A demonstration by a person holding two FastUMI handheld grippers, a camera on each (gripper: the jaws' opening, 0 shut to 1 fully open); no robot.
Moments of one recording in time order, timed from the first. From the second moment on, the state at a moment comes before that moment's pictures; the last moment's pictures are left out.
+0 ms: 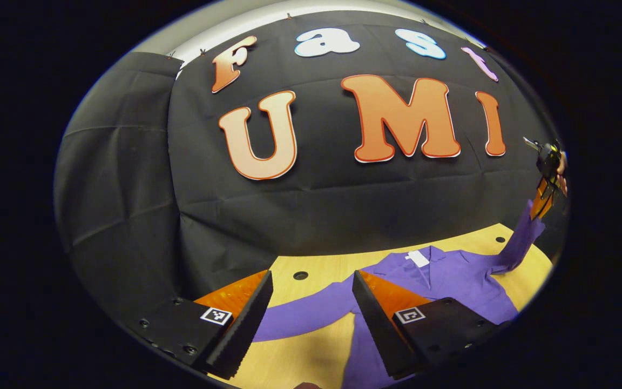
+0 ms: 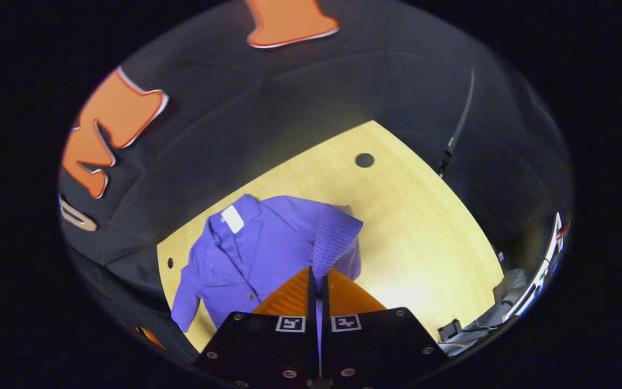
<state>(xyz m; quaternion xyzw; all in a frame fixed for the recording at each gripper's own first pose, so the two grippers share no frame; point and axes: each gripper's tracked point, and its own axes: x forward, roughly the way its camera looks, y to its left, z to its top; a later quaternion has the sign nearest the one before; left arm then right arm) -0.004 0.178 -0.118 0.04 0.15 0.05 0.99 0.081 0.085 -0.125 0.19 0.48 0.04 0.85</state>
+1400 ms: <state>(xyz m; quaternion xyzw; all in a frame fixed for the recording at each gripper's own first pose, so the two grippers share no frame) 0.028 0.361 -0.253 0.01 0.31 0.12 0.94 0.053 0.309 -0.029 0.16 0.33 0.22 0.90</state>
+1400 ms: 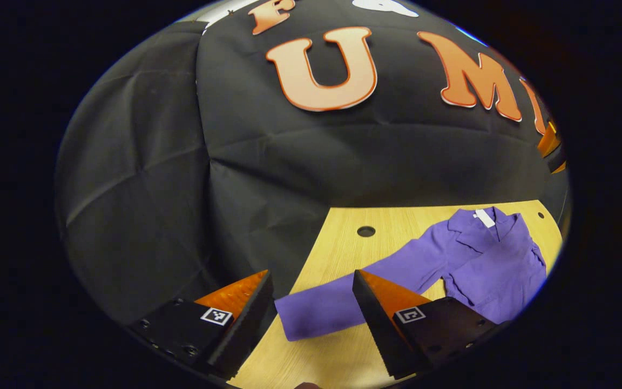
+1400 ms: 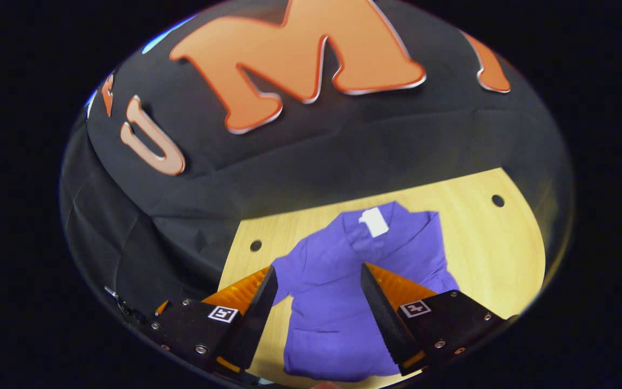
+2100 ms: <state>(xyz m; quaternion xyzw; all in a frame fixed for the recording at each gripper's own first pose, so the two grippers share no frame) 0.023 0.380 -0.375 -0.16 0.57 0.13 0.79 0.047 0.140 0.028 0.07 0.14 0.08 0.99</state>
